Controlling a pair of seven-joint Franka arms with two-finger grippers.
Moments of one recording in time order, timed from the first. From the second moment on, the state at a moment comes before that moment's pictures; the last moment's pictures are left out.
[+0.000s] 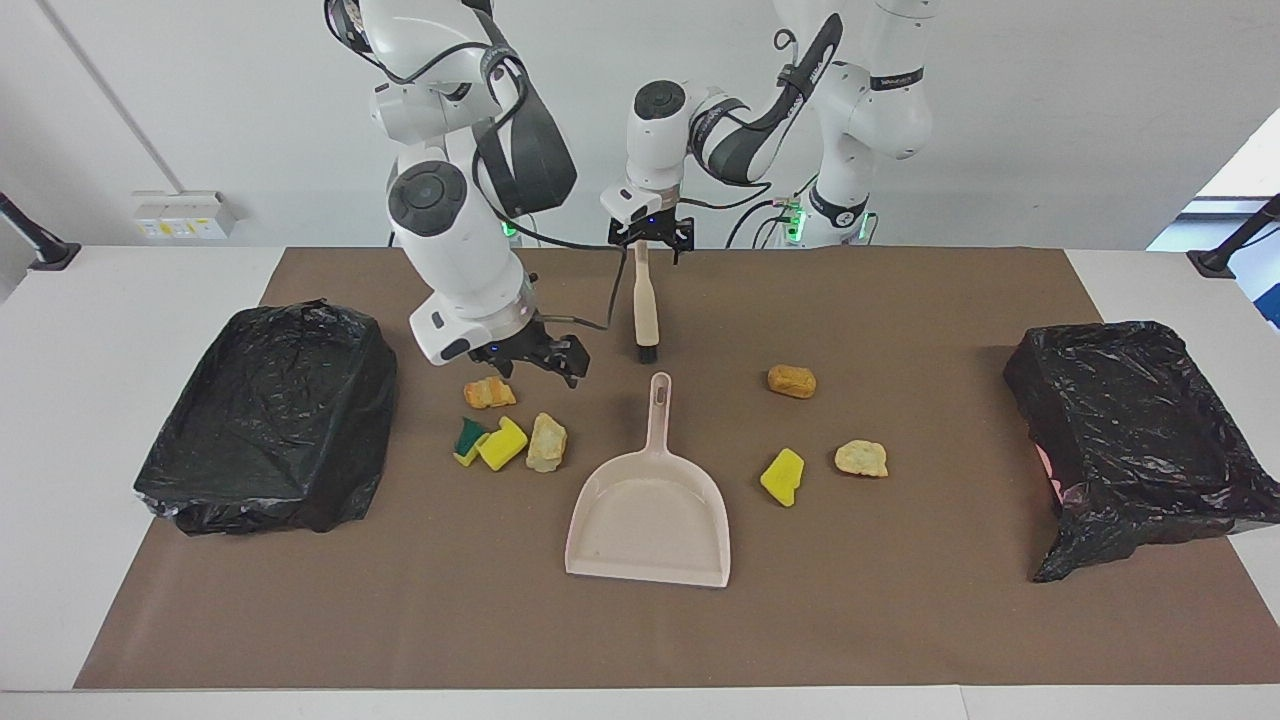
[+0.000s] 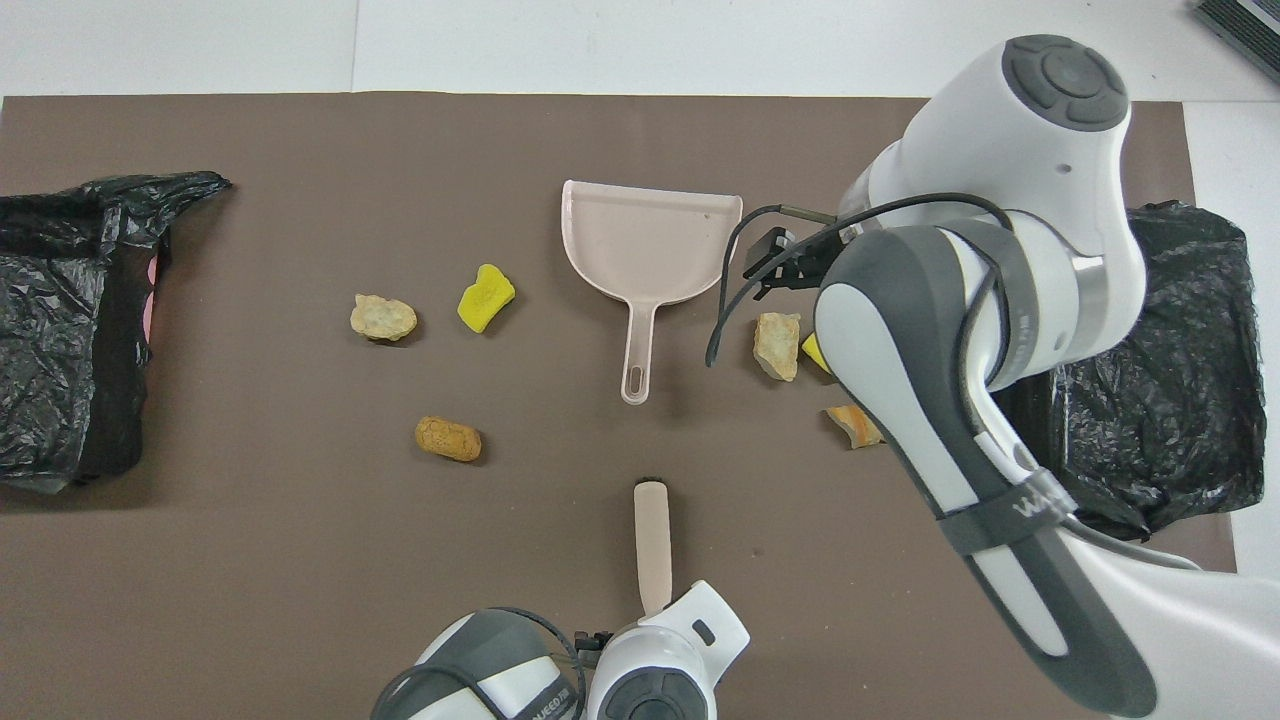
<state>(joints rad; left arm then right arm) -1.01 -0.04 -0.05 -2.31 -0.12 2.23 -0.81 0.34 0.39 -0.03 -1.42 0.20 1.77 0.54</state>
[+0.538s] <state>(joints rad) -1.04 0.01 -0.05 -2.34 -0.19 2.30 -0.83 0.42 0.58 0.02 -1.28 0.21 1.88 0.68</state>
